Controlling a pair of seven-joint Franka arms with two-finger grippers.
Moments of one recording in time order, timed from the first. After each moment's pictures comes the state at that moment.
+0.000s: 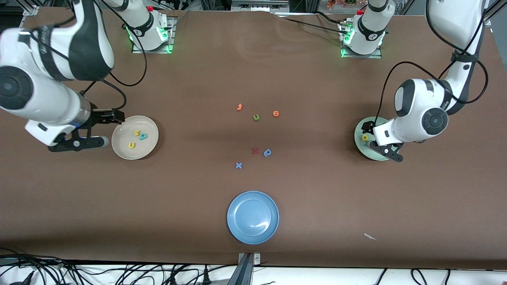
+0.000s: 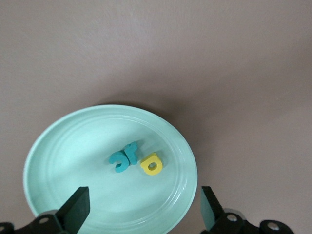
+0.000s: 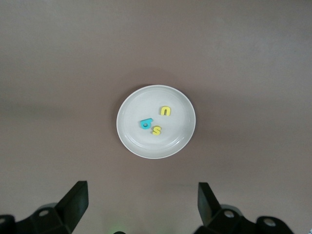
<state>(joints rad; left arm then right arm) -0.11 0.30 0.04 -2.07 -0.06 2.18 0.44 0.57 0.33 -0.46 -1.42 0.02 1.52 -0.04</state>
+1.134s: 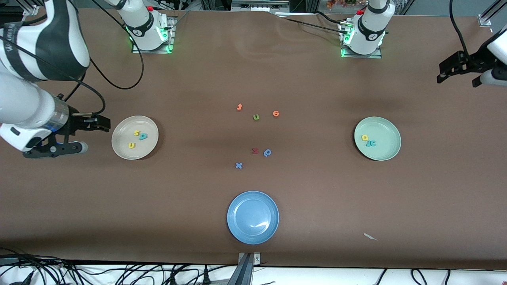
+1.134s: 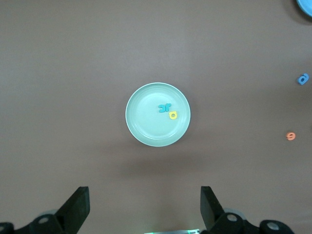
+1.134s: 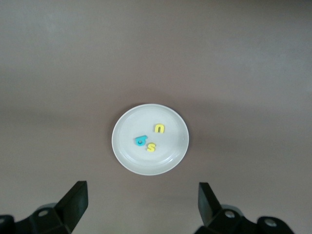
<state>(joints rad) -0.05 -0.13 0.06 -1.69 0.00 1.51 0.09 0.13 0.32 0.00 -1.38 -0.08 1.58 -0.01</state>
